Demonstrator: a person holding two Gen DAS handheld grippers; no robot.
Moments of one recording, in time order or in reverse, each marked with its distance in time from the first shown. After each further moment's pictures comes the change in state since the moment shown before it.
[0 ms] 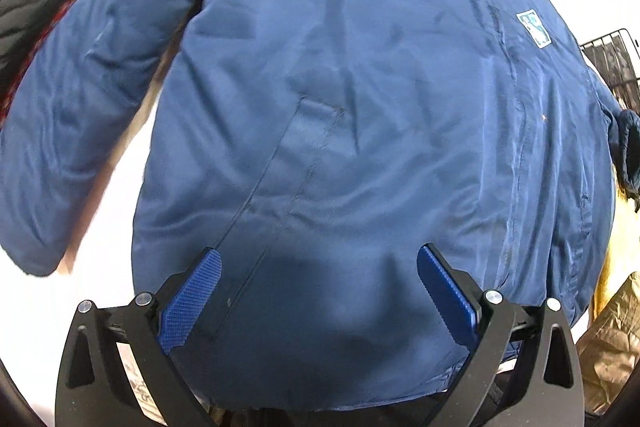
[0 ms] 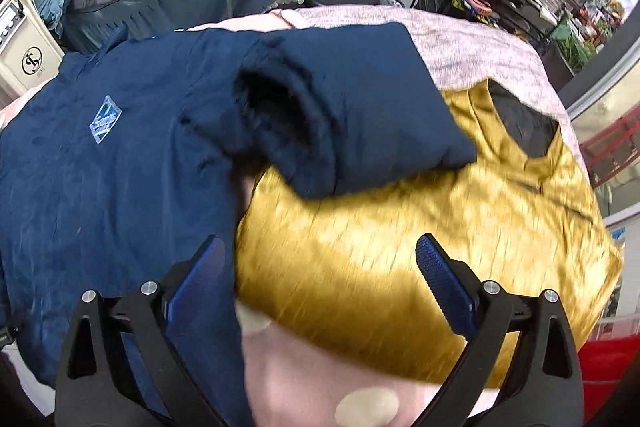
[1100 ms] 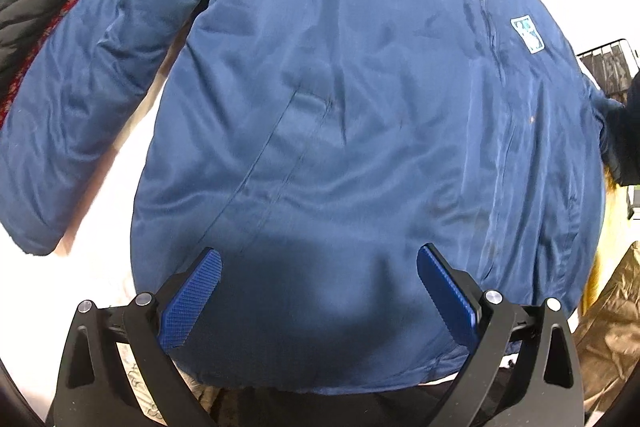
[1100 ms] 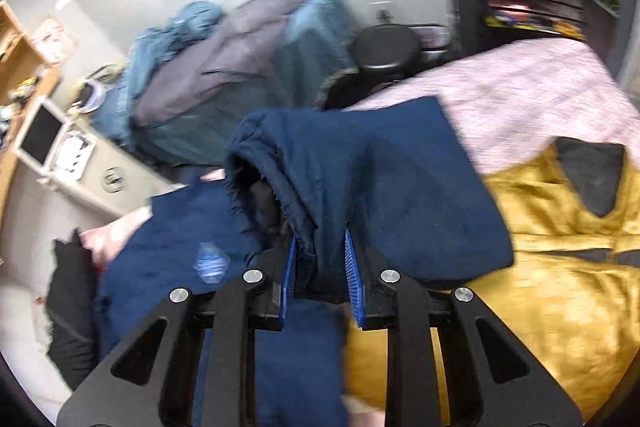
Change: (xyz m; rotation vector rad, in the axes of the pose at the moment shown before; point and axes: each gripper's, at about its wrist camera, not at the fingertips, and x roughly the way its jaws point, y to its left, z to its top) left arm -0.006 -0.037 -0.017 -0.017 0.017 -0.022; right arm -0.041 -0.007 0.099 0.261 -0.166 0.511
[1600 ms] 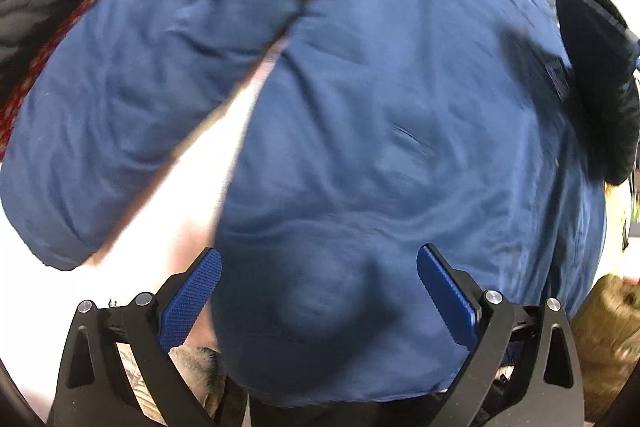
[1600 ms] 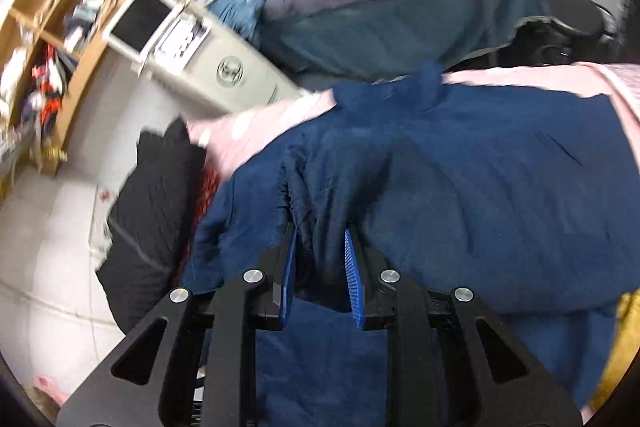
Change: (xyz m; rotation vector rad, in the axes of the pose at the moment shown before) left arm -0.004 0.084 0.021 -0.107 -0.017 -0.001; right arm 0.142 0.253 -0.088 -0.245 0.301 0.257
